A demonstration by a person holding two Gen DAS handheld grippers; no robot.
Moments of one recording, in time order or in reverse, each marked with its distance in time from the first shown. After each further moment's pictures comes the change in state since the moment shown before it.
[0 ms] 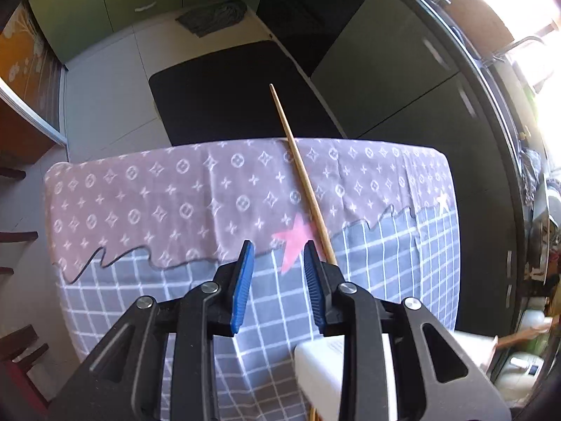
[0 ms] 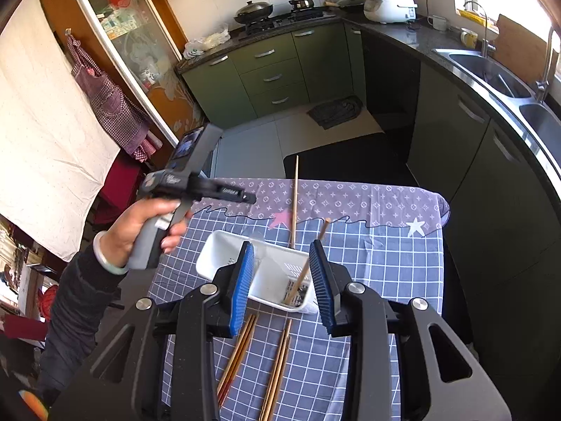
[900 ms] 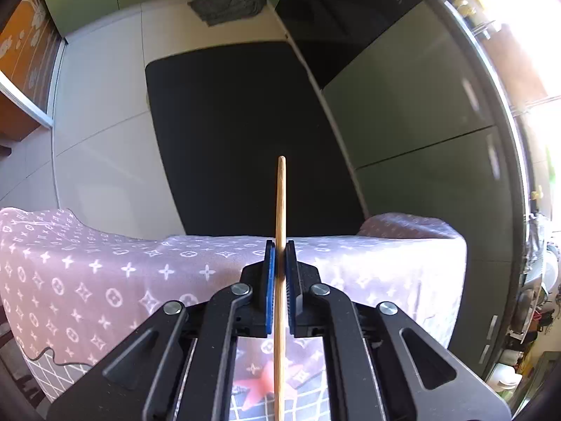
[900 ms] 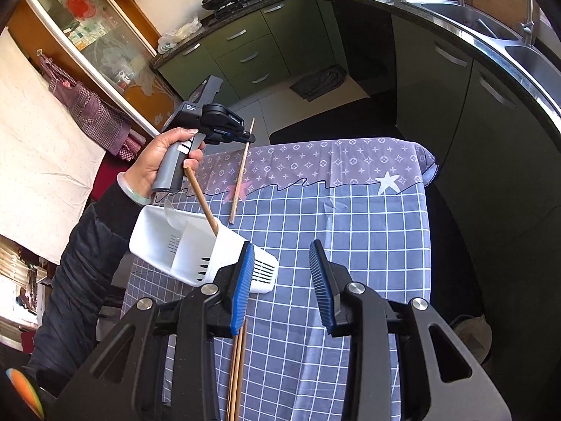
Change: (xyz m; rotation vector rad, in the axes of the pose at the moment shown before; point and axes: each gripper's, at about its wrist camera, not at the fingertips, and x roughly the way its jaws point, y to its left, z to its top) left arm 0.061 -0.005 0.093 -0.138 -0.033 -0.057; right arm 0.032 -0.093 -0.033 0.109 0.073 0.023
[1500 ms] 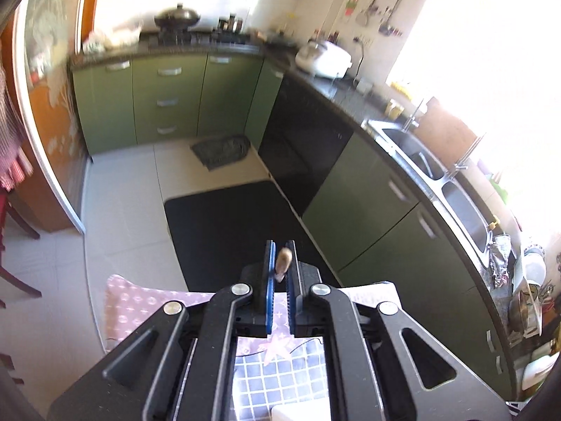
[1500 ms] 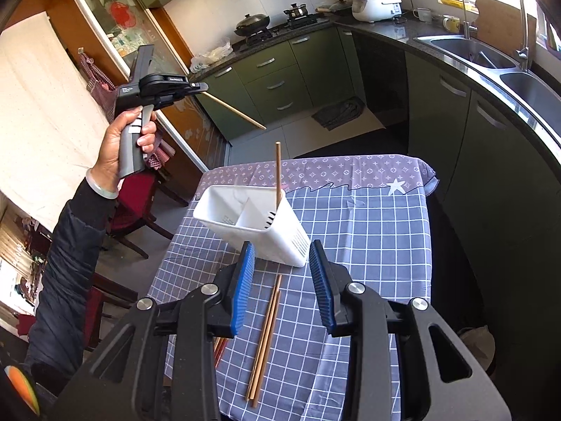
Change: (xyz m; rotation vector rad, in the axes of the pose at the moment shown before) left arm -0.279 -0.016 -0.114 0.143 -0.577 0.004; right arm -0.093 0.043 -0.069 -0.073 -0.136 0.067
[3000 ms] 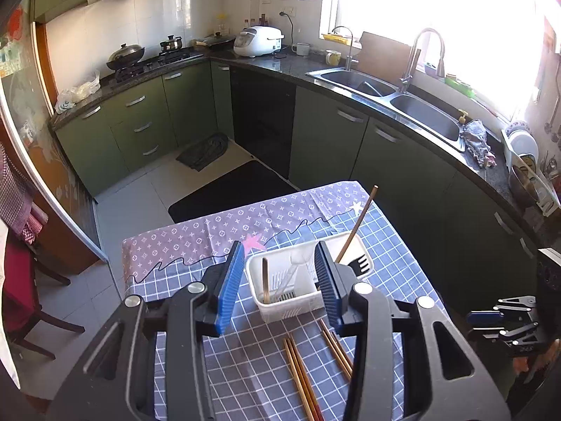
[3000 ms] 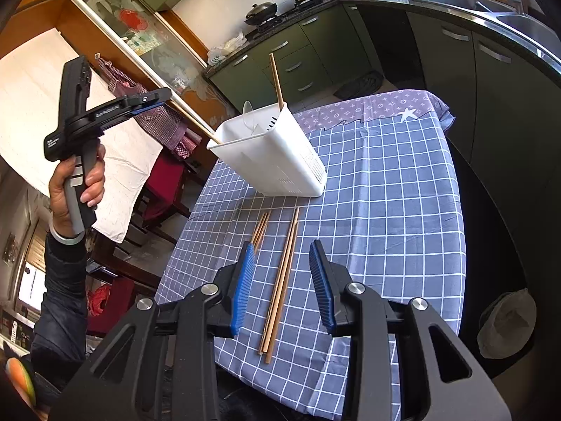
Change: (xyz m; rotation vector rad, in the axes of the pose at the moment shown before) left arm -0.112 -0.087 -0.160 0.330 0.068 0.022; right arm 0.010 -0.039 -0.105 0.079 0.046 0.154
